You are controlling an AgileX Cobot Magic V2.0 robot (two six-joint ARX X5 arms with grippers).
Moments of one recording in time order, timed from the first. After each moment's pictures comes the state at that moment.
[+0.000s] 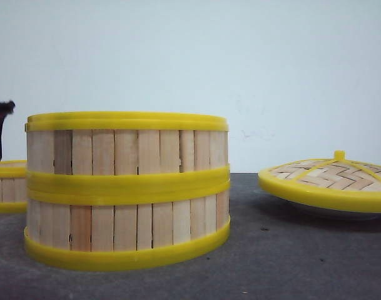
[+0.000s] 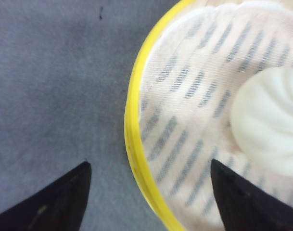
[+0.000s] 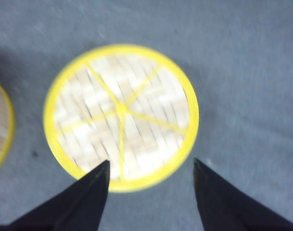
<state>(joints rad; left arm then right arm) 0.16 1.71 1.21 -0.42 0.08 -0.02 0.15 1.09 1.25 -1.03 0.00 0.00</state>
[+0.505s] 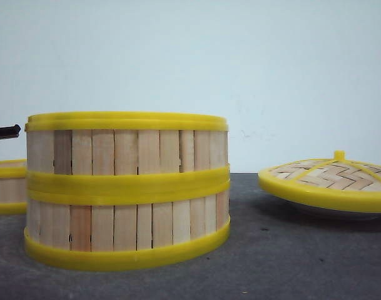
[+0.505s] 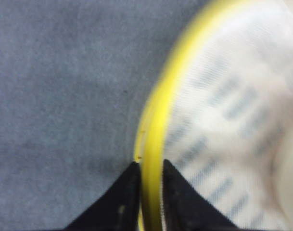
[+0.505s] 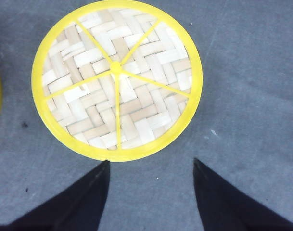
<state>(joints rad) 0.16 1.80 1.22 -0.34 0.08 -0.05 0.14 1.01 1.12 -1.03 0.00 0.00</state>
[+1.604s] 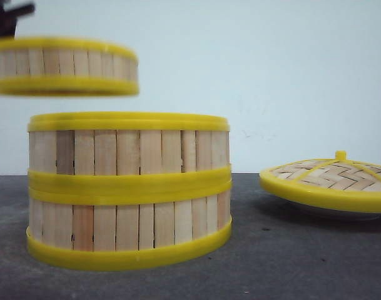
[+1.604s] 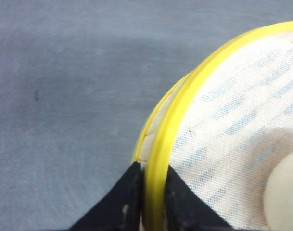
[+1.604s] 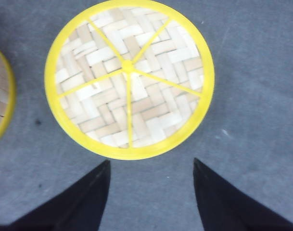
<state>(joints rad) 0.09 1.65 1.77 -0.95 0.30 0.04 0.14 1.01 1.12 -1.03 -0.06 0.01</state>
